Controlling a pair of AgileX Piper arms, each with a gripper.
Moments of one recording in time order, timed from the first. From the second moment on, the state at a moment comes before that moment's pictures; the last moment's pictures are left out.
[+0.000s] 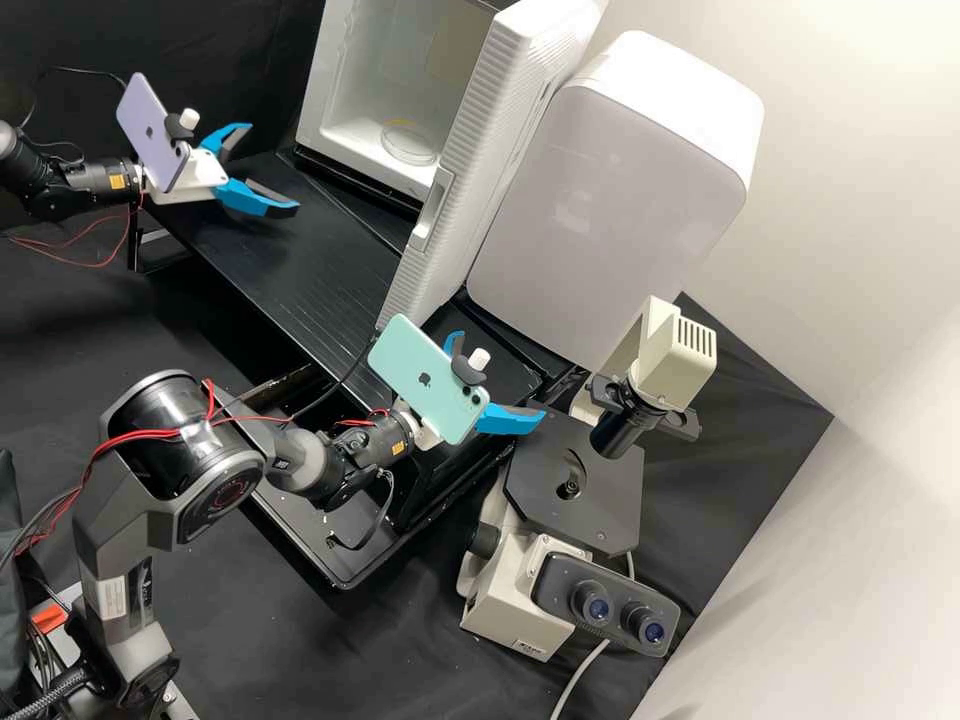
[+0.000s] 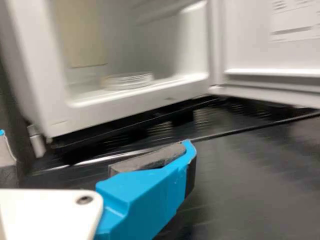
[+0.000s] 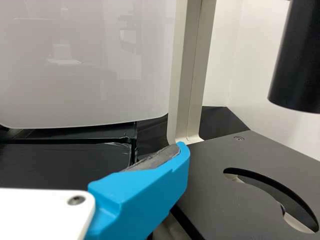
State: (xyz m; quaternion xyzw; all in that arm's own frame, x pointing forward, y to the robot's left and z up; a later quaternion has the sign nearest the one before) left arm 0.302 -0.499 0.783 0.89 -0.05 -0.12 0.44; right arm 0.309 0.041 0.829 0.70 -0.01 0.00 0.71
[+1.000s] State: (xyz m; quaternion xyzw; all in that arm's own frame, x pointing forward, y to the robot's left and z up) left arm 0.387 -0.584 0.787 0.88 -0.13 -0.19 0.42; right arm 0.309 0.041 0.829 0.70 -0.01 0.00 0.71
